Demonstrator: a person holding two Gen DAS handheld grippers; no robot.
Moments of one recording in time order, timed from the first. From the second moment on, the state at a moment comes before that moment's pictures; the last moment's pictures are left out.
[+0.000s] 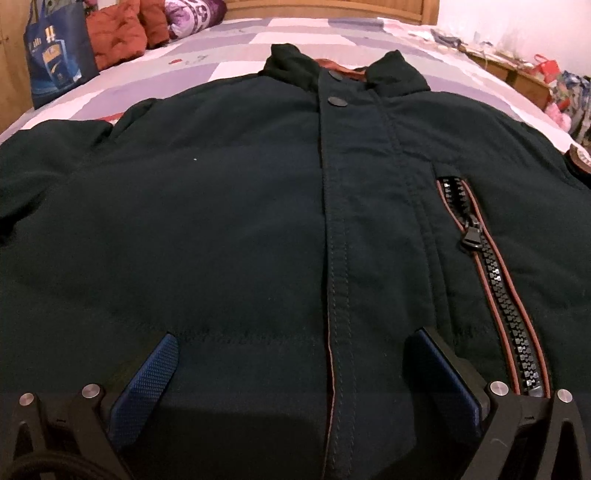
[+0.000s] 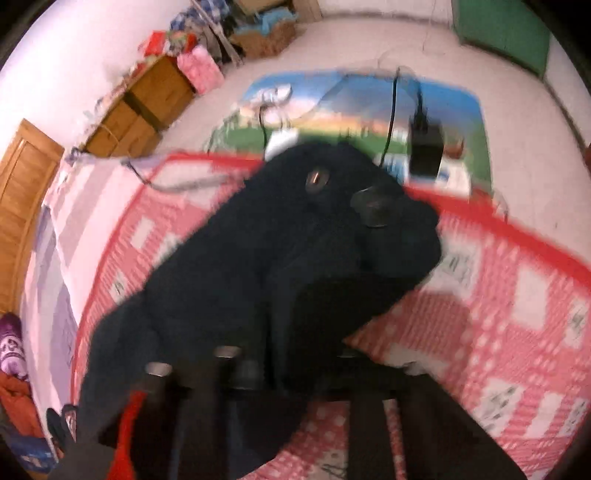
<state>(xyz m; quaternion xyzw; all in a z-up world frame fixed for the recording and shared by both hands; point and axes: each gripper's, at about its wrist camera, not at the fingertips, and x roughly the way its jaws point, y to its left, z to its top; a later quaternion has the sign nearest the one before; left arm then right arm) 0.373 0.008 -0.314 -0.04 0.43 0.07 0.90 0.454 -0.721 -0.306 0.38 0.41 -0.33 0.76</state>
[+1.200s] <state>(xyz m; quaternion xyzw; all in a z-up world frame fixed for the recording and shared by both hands) 0.374 0.168 -0.223 -0.03 0.44 0.12 0.89 0.554 -0.006 -0.308 -0.29 0.35 0.10 0.88</state>
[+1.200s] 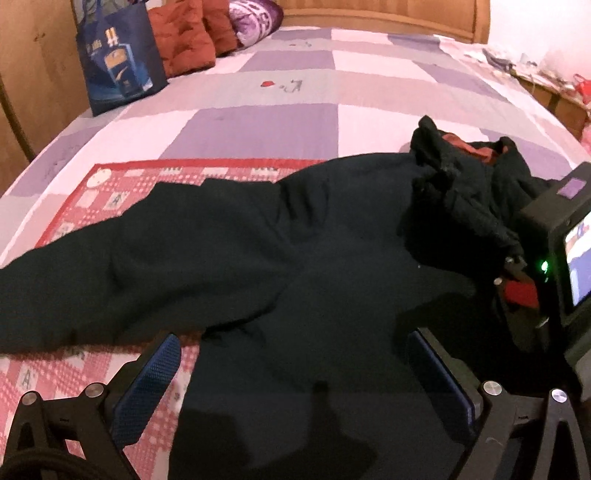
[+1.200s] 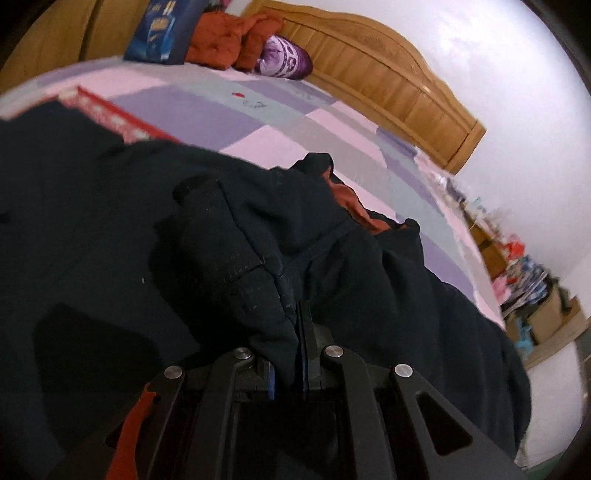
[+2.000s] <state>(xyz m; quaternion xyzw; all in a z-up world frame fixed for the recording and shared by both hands) 0.435 0.115 -0.213 -0.03 0.45 0.10 0.89 0.553 -0.034 -0.296 -0.24 0.41 0.18 0.86</state>
